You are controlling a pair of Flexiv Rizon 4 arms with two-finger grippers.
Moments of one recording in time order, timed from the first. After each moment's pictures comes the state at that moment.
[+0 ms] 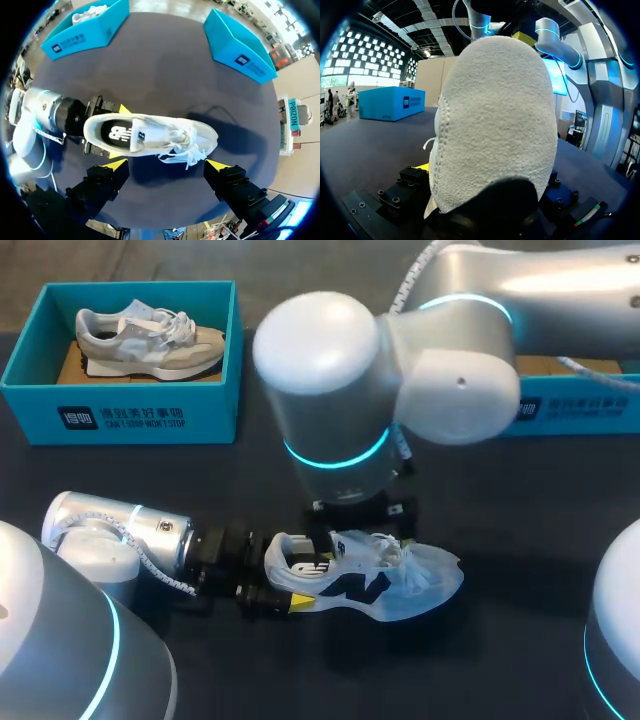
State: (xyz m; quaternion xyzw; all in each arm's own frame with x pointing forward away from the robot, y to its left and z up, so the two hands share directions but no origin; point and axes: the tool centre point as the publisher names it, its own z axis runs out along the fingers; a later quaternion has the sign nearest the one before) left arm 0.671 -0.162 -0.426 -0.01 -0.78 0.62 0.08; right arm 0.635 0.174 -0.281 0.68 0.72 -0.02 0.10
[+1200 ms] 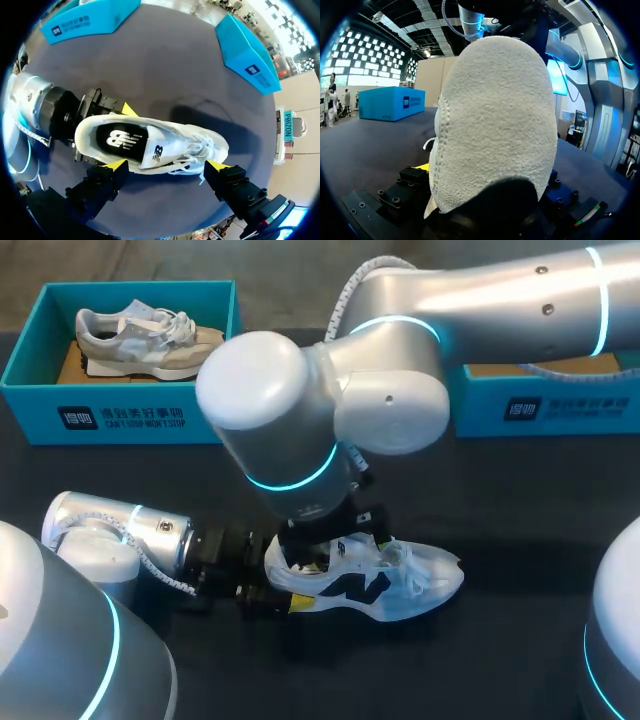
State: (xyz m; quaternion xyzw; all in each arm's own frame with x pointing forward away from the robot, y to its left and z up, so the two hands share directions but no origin) left arm 0.671 -0.162 -0.426 -0.01 -0.78 0.62 0.08; right arm 0.649 0.192 -0.323 0.65 0.75 -0.06 0.13
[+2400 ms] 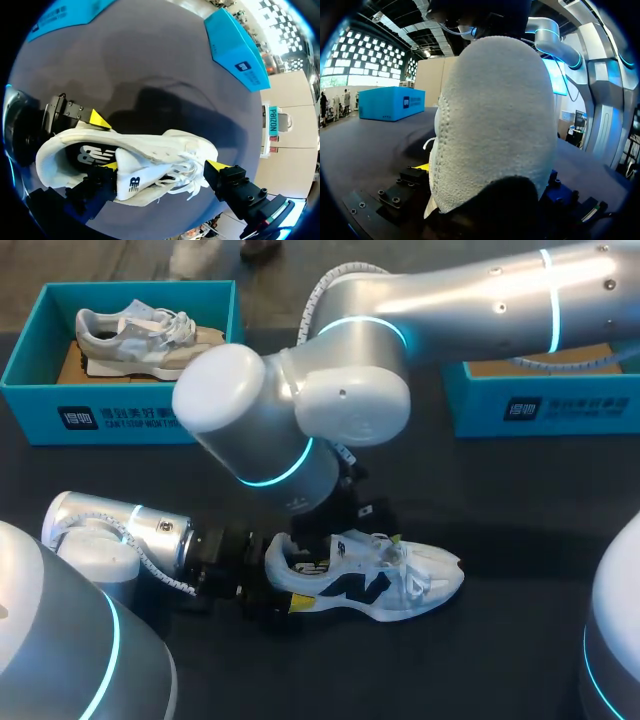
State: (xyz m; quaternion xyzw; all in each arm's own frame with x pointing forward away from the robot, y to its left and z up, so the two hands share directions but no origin) left arm 0.671 -0.162 -0.426 -0.01 -0.78 0.62 0.08; right arm 0.671 0.164 -0.346 0.66 0.72 -0.13 0.17
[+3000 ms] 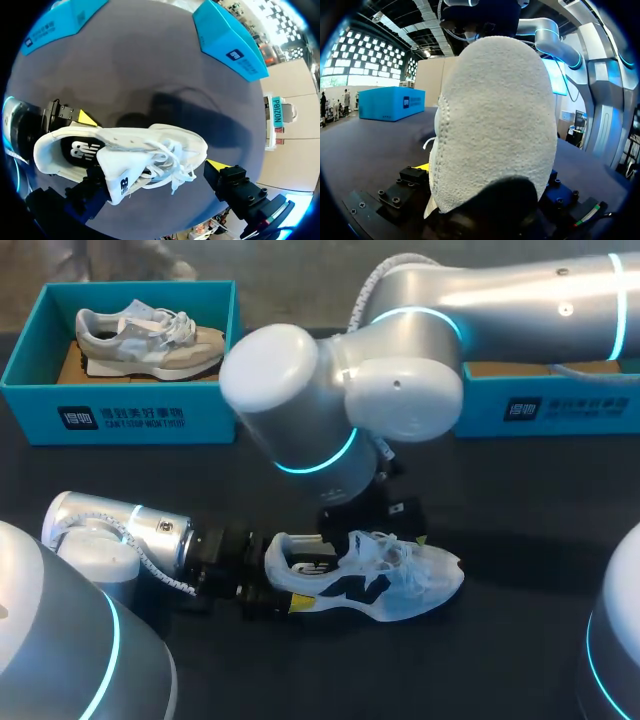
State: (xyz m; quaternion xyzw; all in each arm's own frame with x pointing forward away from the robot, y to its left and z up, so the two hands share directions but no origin) left arm 0.671 -0.162 -0.426 -0.01 -0.78 0.62 0.08; right arm 0.663 0.136 -0.331 0.69 0.70 -0.11 0.15
